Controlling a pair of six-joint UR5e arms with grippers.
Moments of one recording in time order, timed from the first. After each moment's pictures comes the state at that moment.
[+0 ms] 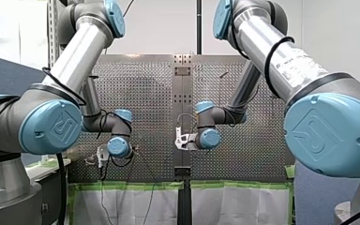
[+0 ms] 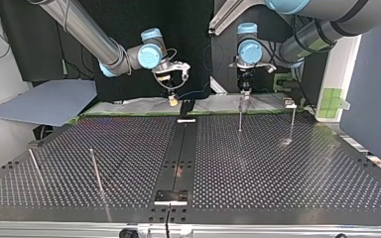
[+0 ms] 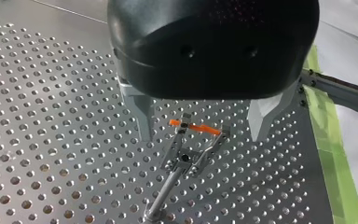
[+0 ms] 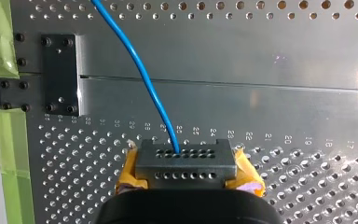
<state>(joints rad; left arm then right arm) -0.21 -2.20 -2.11 -2.24 -1.84 -1.75 2.25 -0.78 1.59 -0.59 1.61 1.59</state>
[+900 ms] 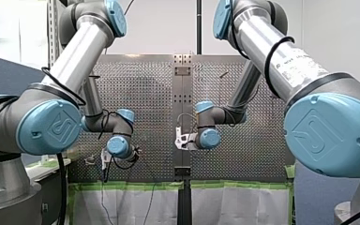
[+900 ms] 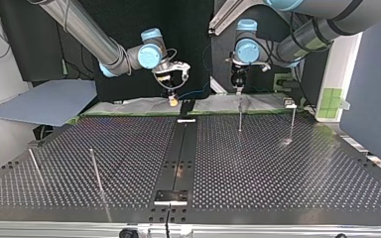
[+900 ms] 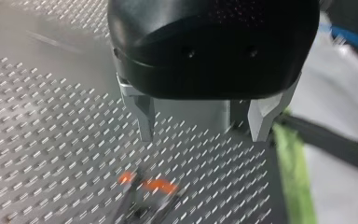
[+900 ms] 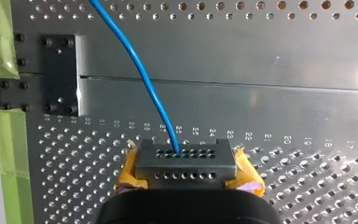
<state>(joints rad) -0.23 -2.20 -2.11 -2.32 -1.74 -1.76 2.25 -0.78 1.59 -0.59 1.61 1.59</state>
